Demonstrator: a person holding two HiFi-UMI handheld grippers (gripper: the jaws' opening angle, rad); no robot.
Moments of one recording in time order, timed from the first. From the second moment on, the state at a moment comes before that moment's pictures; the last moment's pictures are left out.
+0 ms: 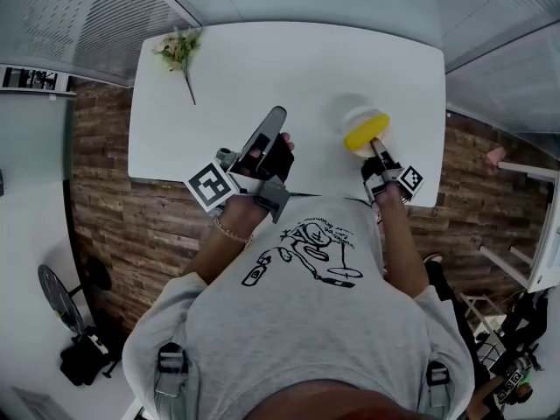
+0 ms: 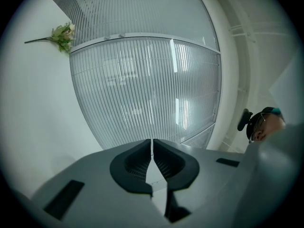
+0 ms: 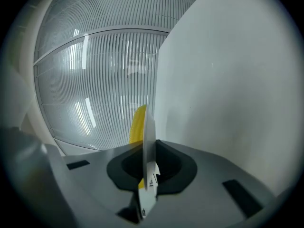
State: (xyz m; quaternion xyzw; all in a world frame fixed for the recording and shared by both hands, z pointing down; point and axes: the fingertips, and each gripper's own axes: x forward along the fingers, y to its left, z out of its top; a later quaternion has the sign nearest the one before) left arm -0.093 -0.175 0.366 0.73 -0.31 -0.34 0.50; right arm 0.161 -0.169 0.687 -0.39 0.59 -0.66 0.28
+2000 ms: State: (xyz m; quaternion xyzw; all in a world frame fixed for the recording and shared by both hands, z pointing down) left arm -0.094 -0.174 0.364 0.74 -0.32 -0.33 0.50; right arm 0.174 -0.174 0.745 -0.45 0.54 -0.69 0.17
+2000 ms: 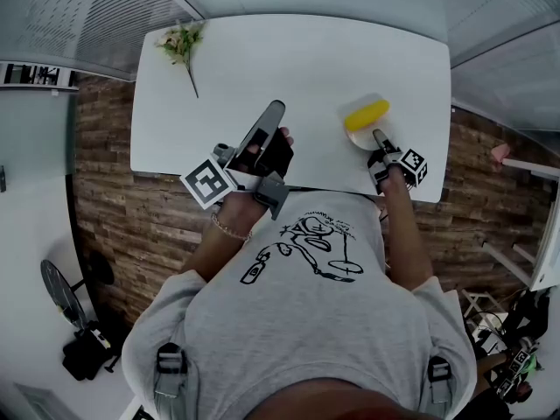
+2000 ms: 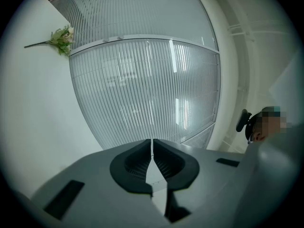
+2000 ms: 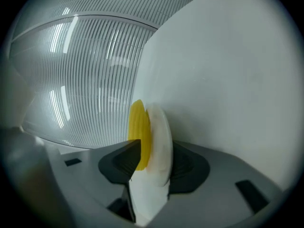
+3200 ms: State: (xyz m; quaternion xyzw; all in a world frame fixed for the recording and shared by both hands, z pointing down) left arm -0.092 -0.173 0.365 0.74 -0.31 -0.33 0.50; right arm 0.173 -0.168 0.739 -0.48 0.54 -0.69 0.08
